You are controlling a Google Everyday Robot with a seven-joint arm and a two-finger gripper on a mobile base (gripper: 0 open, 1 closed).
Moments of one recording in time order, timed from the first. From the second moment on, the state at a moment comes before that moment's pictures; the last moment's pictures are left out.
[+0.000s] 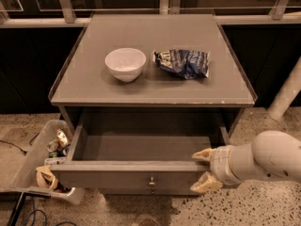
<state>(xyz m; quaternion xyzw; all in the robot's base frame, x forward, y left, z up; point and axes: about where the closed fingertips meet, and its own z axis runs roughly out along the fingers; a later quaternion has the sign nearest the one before) 0.433 -0.163 0.647 -0.61 0.73 0.08 0.30</state>
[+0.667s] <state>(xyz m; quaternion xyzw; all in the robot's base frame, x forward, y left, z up) 0.433 -0.163 0.647 -0.61 0.73 0.08 0.30</state>
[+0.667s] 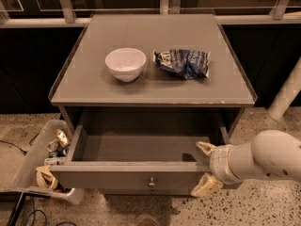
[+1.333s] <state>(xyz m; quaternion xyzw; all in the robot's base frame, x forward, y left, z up) 0.409 -0.174 0.631 -0.59 0.75 0.11 0.28</state>
